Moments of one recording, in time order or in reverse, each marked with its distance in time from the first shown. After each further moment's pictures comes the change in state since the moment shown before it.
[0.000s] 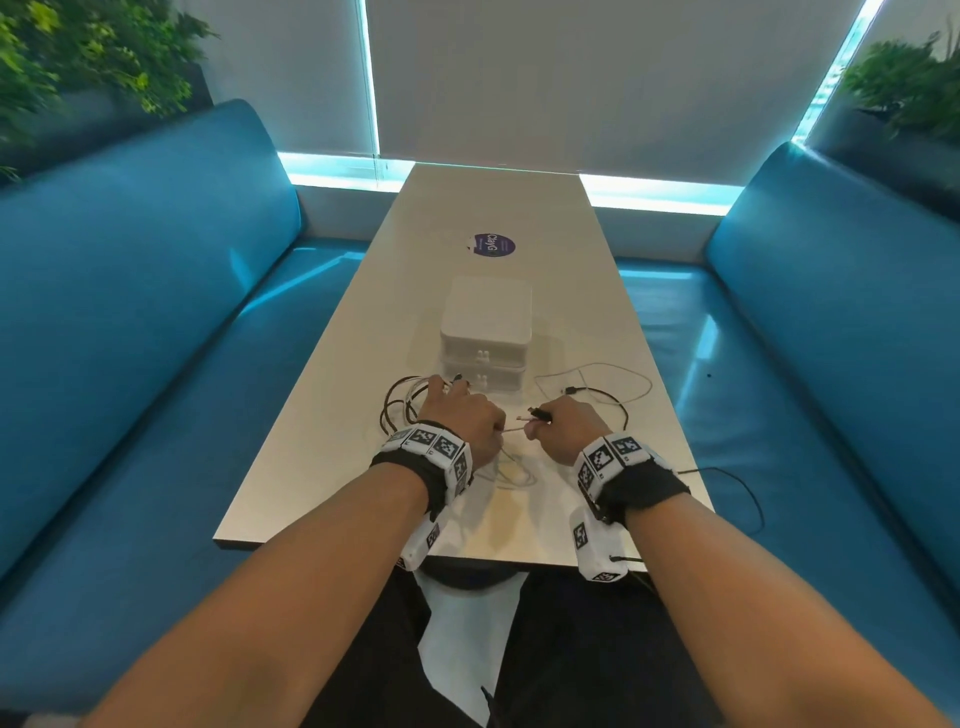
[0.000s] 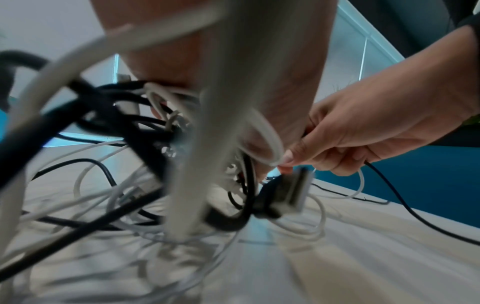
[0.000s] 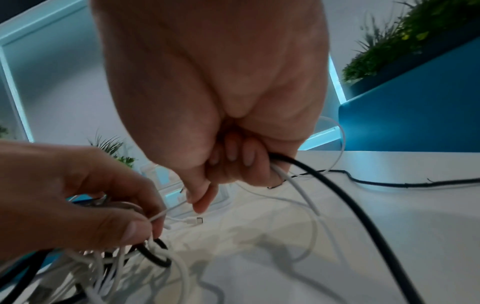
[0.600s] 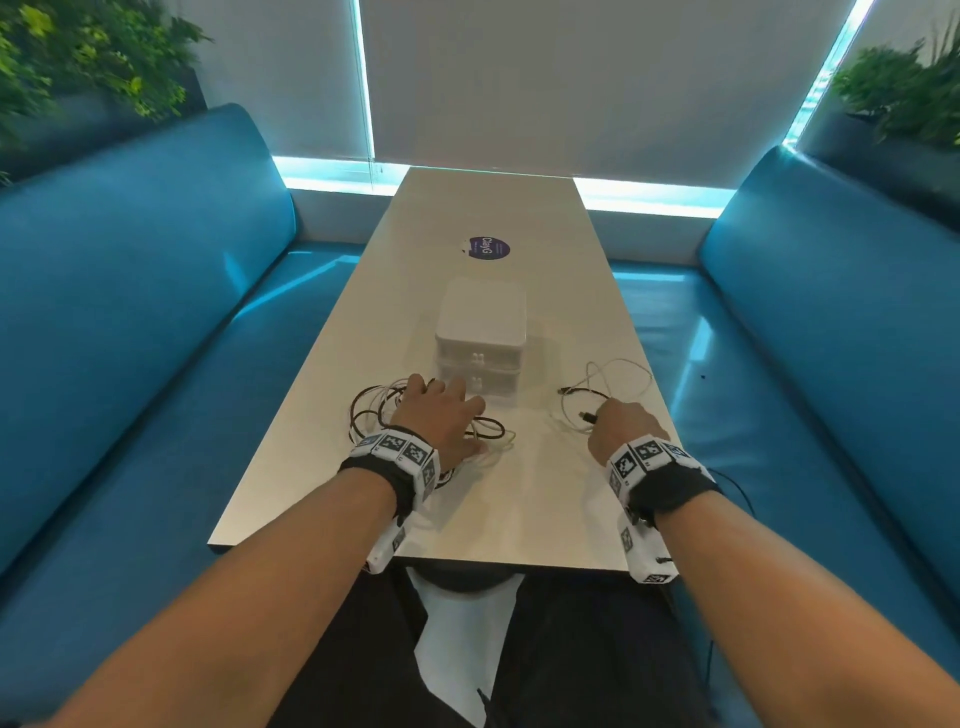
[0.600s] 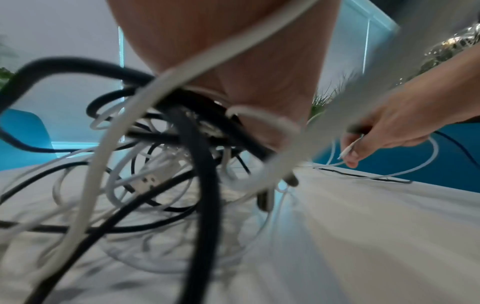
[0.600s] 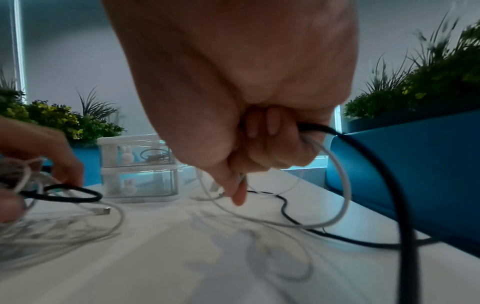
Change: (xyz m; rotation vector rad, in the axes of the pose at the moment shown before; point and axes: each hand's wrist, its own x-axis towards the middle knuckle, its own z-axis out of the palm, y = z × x) left_hand -0.006 -0.027 0.010 0.054 0.108 0.038; right_hand -0.008 0.041 -0.025 -0.301 0.168 0.225
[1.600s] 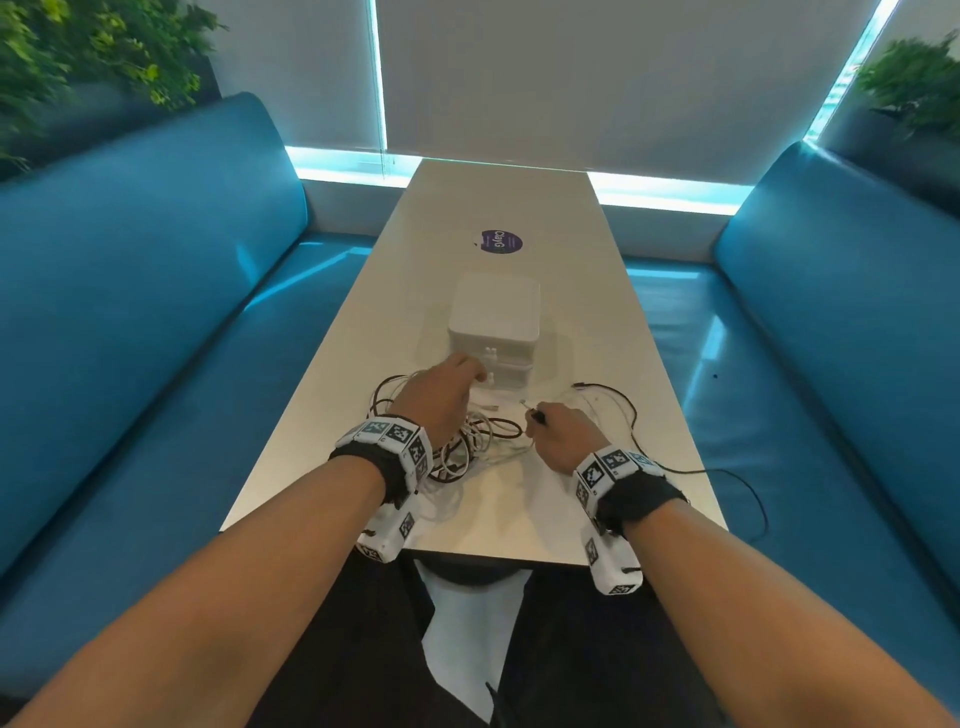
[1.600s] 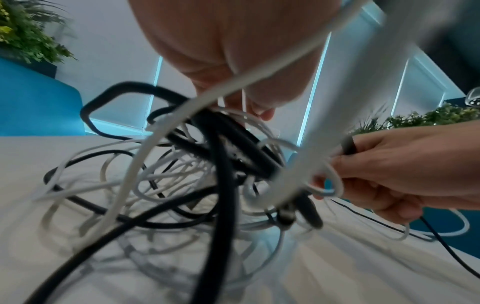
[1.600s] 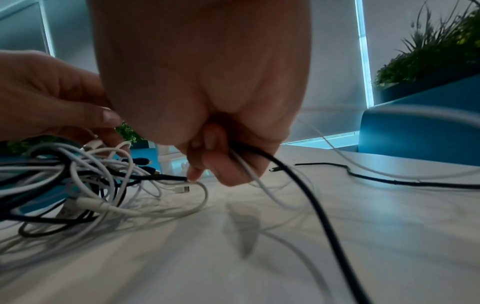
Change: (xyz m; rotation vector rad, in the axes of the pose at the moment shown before) left_hand -0.002 -0.017 -0.008 -0.533 0.251 -0.039; right_hand -0.014 -0.053 0.025 0.254 -0.187 -0.306
